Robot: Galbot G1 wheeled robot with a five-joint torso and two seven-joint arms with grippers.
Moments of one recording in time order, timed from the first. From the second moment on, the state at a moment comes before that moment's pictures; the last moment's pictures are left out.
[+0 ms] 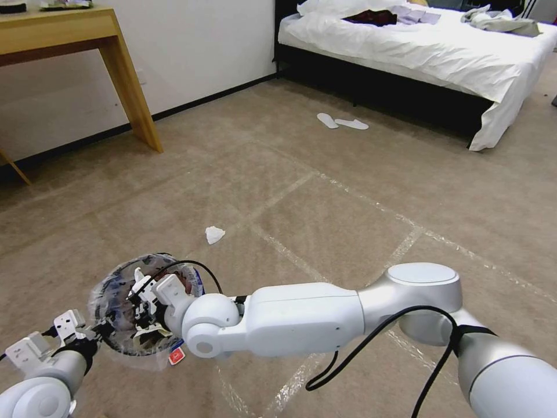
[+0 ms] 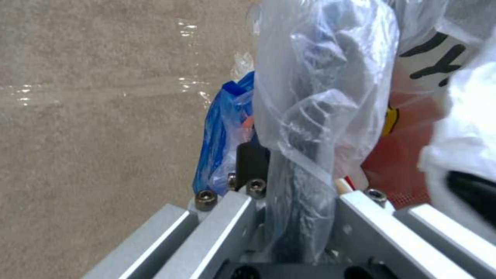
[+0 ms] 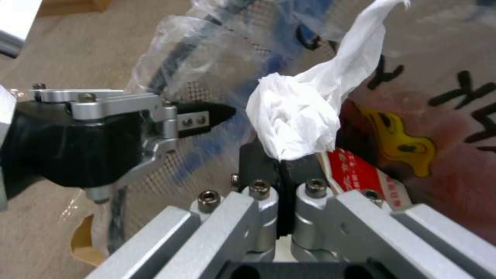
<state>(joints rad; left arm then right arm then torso) 1.60 -1.31 -0.98 -2.12 -0.95 0.63 -0.30 -0.05 1.55 -1.17 1.56 1.35 -0.27 0.57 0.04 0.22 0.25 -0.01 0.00</state>
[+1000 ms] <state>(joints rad) 1.62 -1.32 -0.98 -2.13 -0.95 0.63 -0.30 -0.04 1.52 -1.19 1.58 1.29 -0.28 0.59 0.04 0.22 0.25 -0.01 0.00</state>
